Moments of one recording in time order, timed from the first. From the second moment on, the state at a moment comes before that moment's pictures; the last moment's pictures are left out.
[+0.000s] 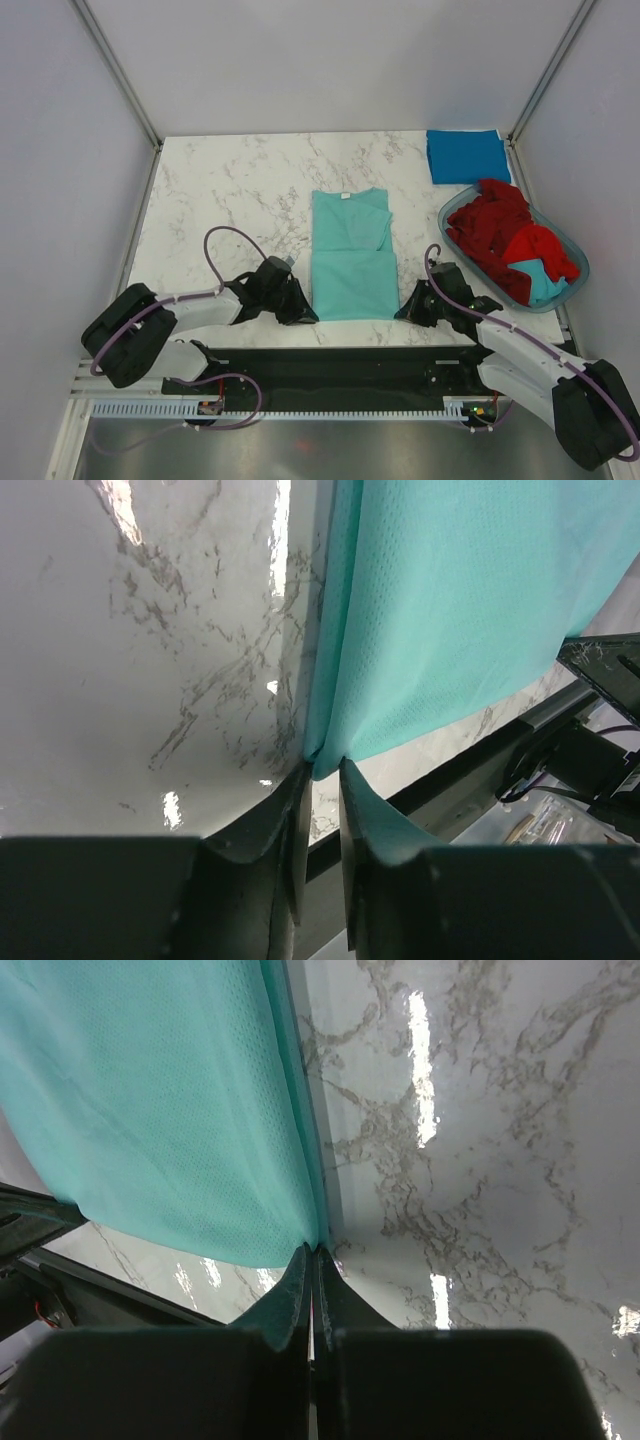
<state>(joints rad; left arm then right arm) -0.75 1.34 0.42 0.01 0.28 -1.05 0.45 0.91 0.27 -0.28 -0.23 0.84</state>
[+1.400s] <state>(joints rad) -0.73 1.20 0.79 -0.34 0.13 -0.98 0.45 0.93 0.66 -0.56 -0.05 0.71</state>
